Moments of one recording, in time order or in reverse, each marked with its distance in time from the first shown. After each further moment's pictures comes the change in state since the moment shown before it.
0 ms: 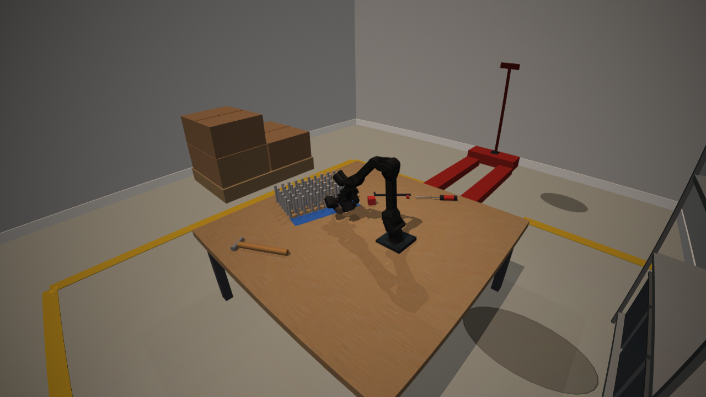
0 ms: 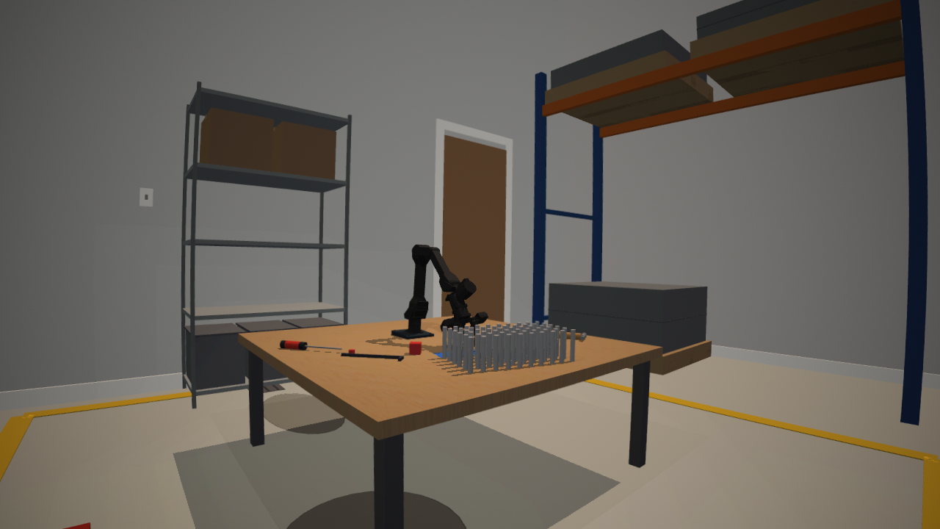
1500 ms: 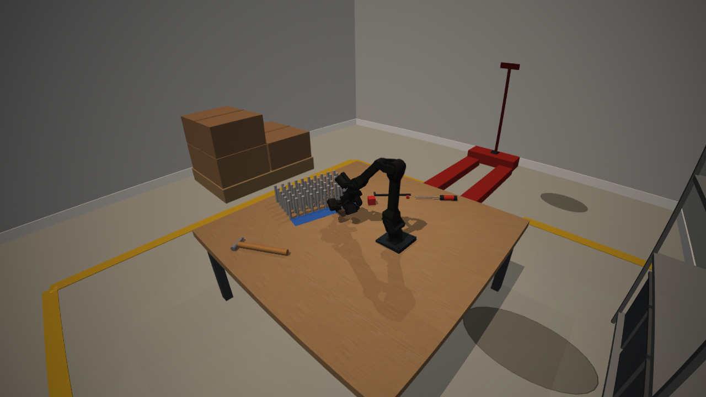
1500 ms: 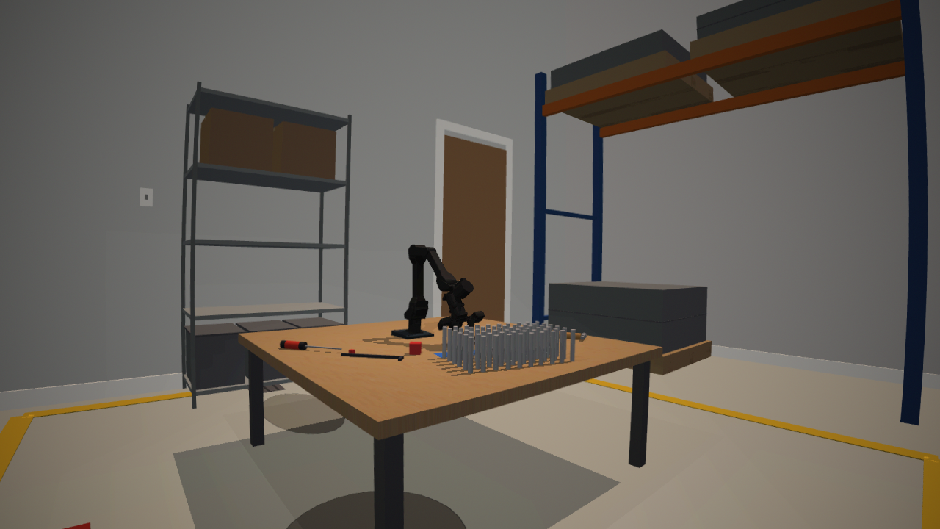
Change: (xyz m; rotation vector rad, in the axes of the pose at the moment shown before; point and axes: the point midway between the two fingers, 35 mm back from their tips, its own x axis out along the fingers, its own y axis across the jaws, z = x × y) arm -0.017 -0.001 0.026 0.001 -0.004 0.000
